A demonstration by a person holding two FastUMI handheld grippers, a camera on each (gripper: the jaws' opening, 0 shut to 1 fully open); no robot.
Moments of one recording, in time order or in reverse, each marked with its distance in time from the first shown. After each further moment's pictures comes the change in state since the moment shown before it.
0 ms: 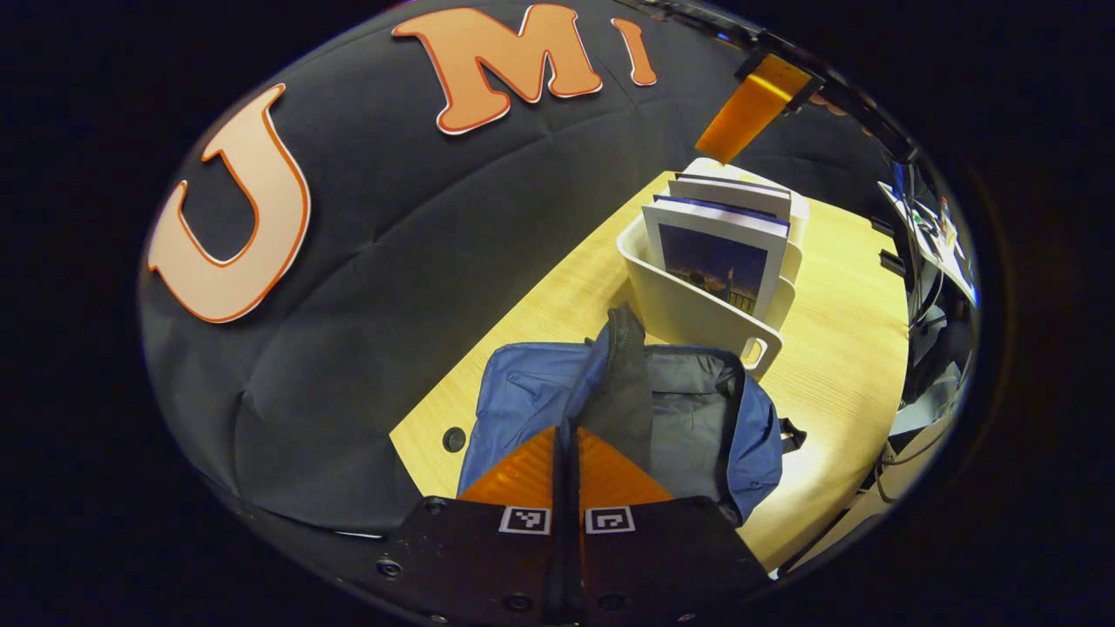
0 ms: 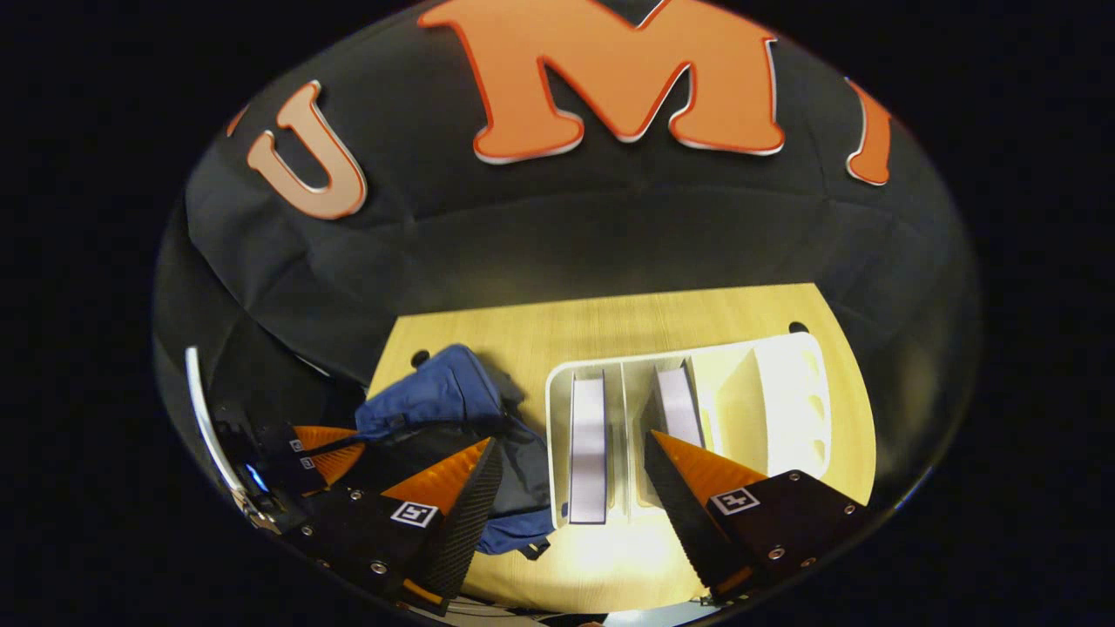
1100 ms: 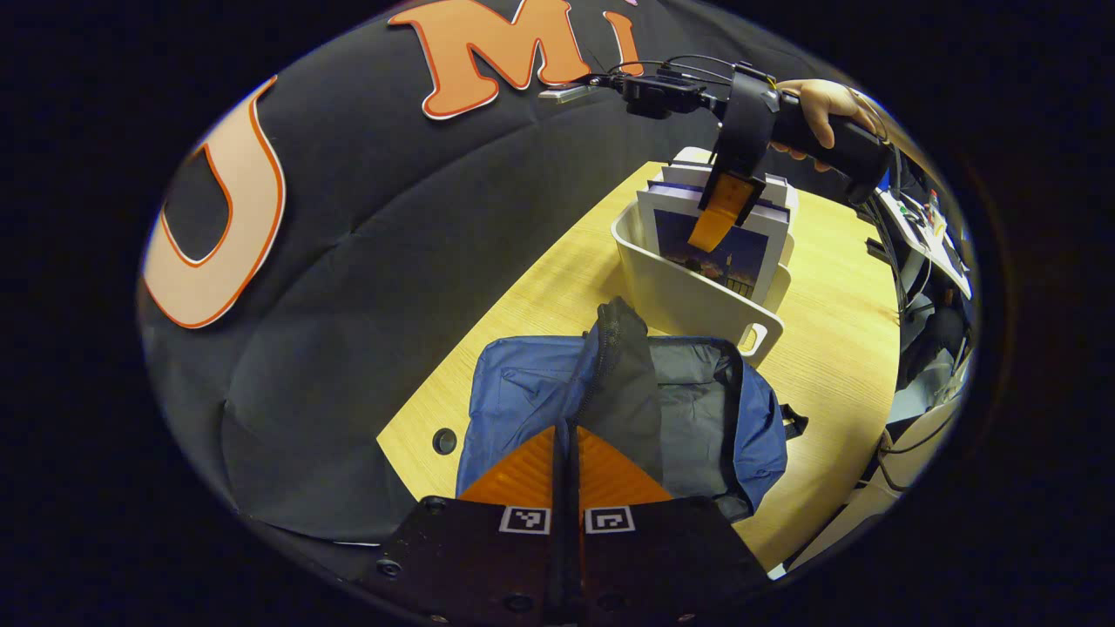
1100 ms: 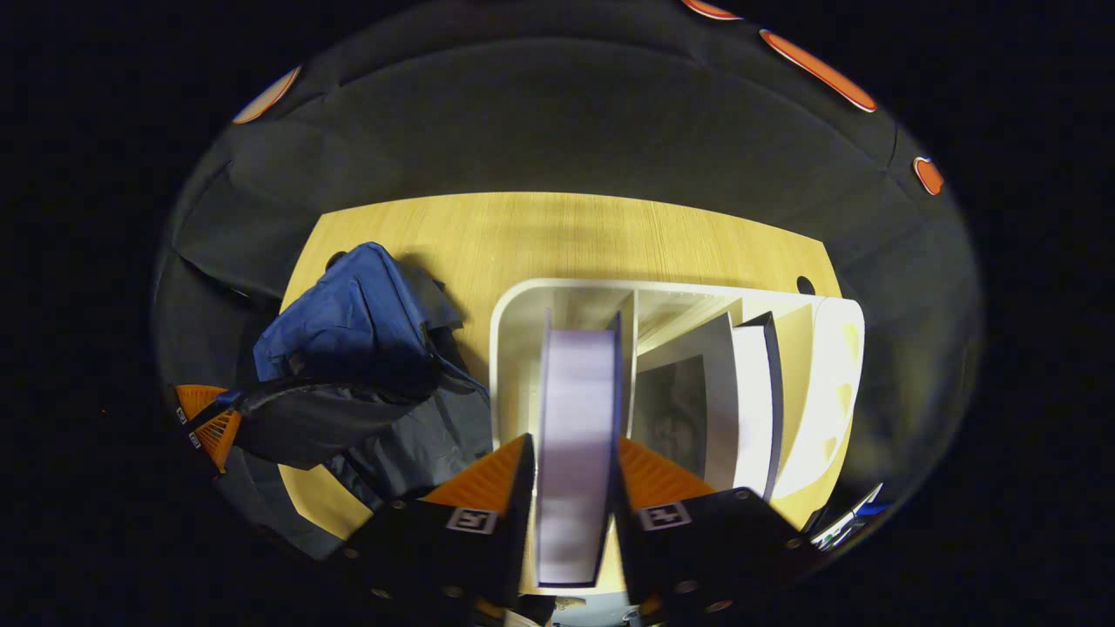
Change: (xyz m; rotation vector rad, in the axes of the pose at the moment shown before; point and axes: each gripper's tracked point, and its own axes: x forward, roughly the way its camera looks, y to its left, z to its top) left arm 0.013 0.008 -0.007 0.020 0.030 -0.060; right arm 0.089 -0.025 -0.043 -0.088 0.287 -0.175
